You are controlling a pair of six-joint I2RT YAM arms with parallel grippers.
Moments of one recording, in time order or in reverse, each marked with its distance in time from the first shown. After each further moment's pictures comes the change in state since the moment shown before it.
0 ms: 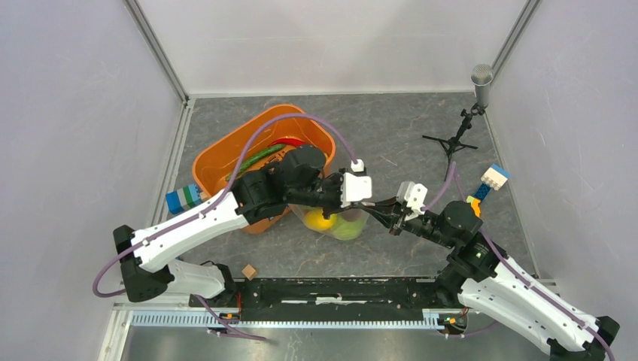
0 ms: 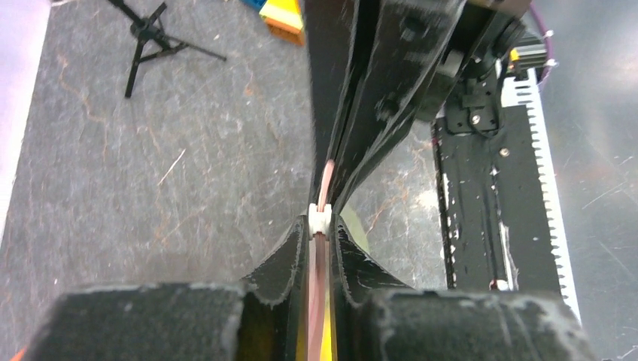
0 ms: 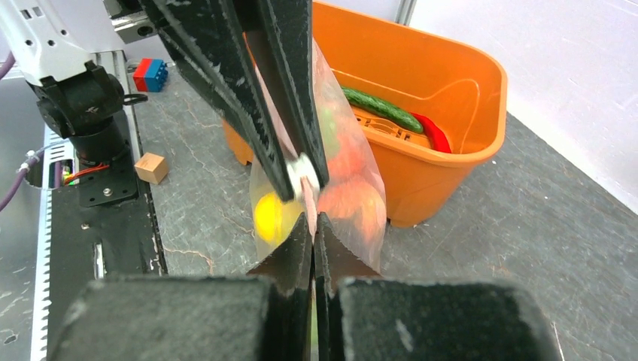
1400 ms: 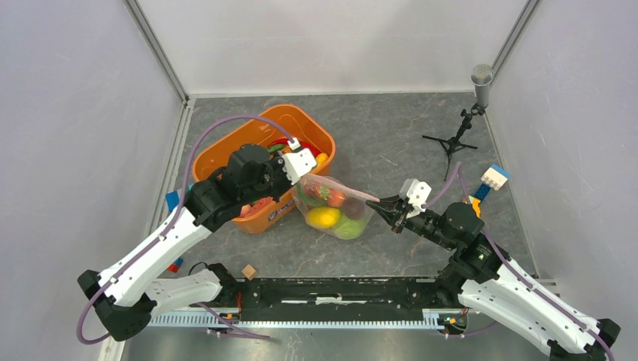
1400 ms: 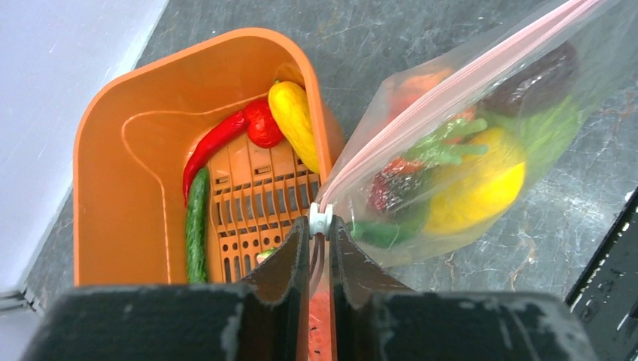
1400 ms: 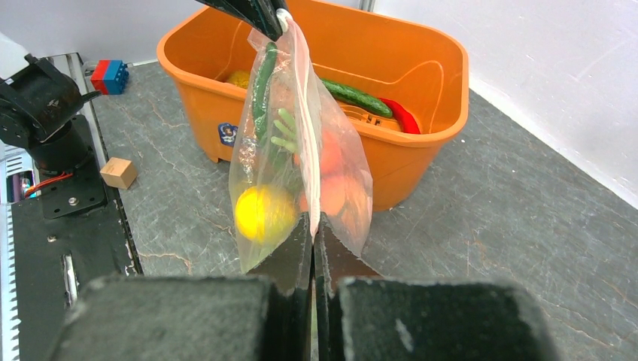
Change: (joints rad) left arm 0.310 -0.288 -0.230 -0.109 -0.339 -0.013; right arm 0.002 -0.029 0.000 -0.047 0.118 0.001
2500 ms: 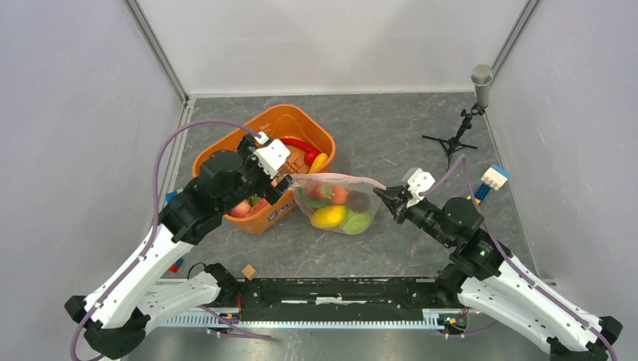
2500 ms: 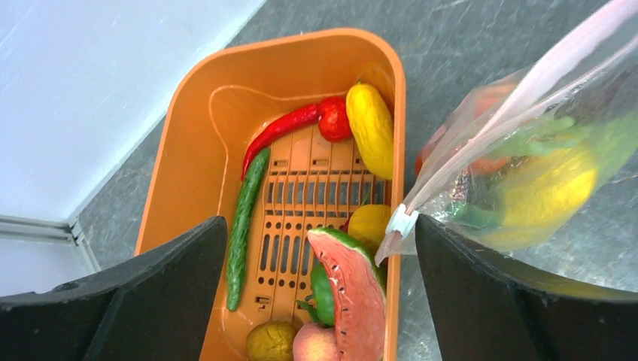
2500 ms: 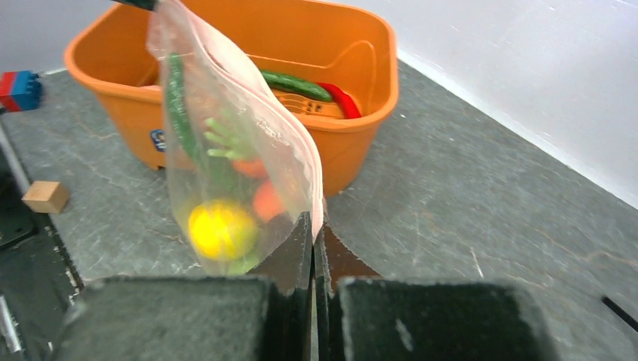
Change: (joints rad) left arm 0.054 -0.142 -0.050 0.044 -0.143 -0.060; right arm 0.000 0.038 0.040 -0.031 0.160 -0.004
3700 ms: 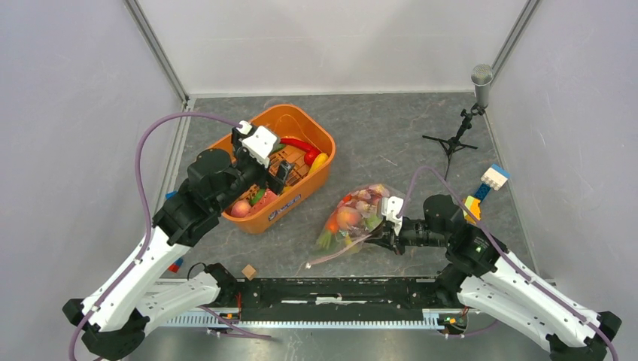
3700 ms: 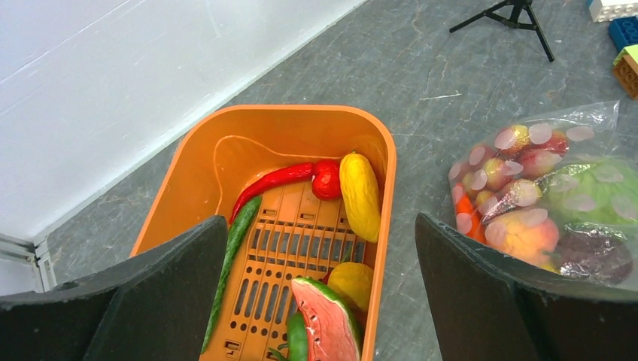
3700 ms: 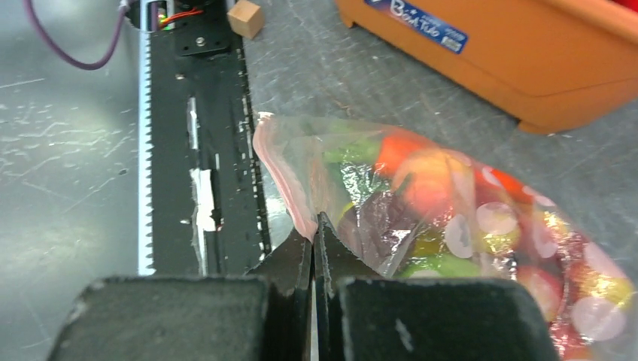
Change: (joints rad) left arm 0.000 -0.030 0.019 0.145 0.000 -0.147; right arm 0.000 0.068 0.055 -0.367 -0.491 -0.100
